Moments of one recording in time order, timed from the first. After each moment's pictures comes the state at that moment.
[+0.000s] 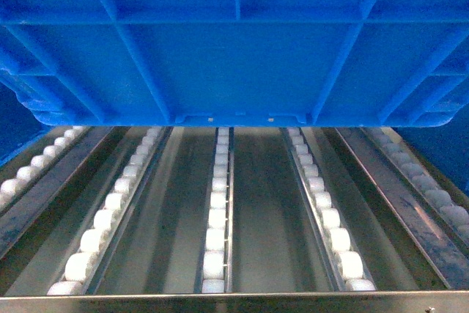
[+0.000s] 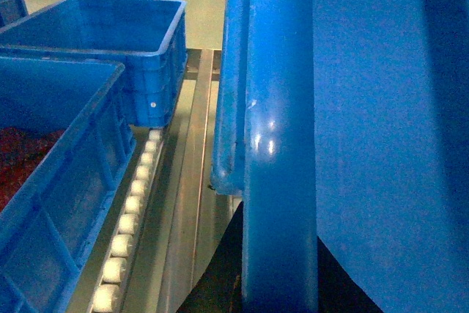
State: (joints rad) left arm -0.15 1.27 0.88 0.16 -0.08 -0.08; right arm 0.24 1.34 0.99 0.03 0.14 0.14
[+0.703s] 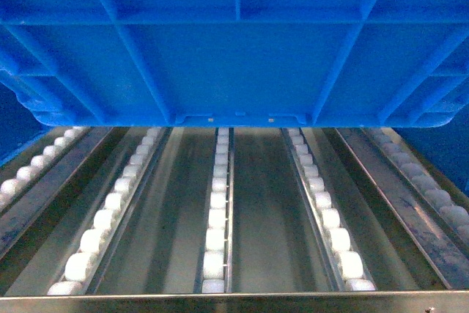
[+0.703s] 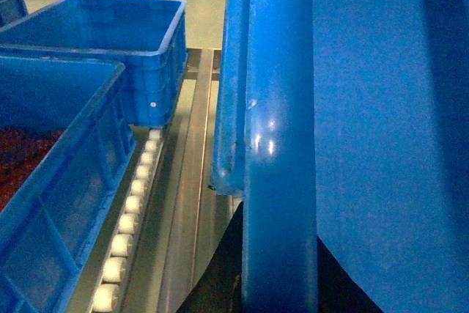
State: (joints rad) left arm -0.15 1.27 0.88 0.16 -0.08 -0.08; right arm 0.24 1.34 0.99 0.02 0.14 0.14
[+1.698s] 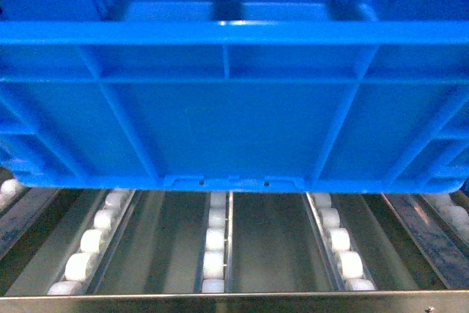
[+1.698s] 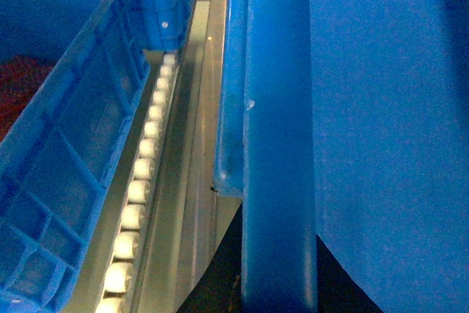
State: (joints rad) left arm -0.16 1.28 0.90 -0.06 -0.12 -0.04; right arm 0.29 1.38 1.05 -0.26 0.18 0.22
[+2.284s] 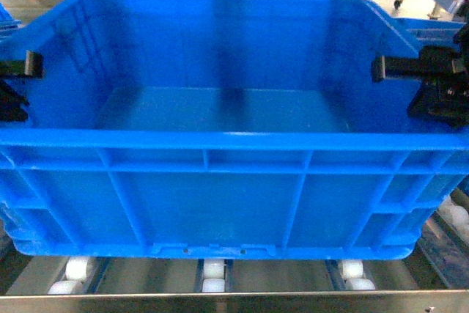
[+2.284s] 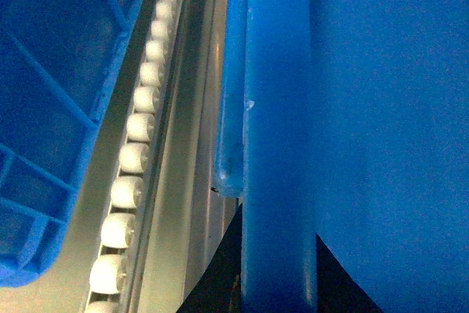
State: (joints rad) left arm -0.11 1.48 0.87 -0.03 -0.11 -0.03; right arm 0.28 1.65 1.08 -0.24 0.09 0.26
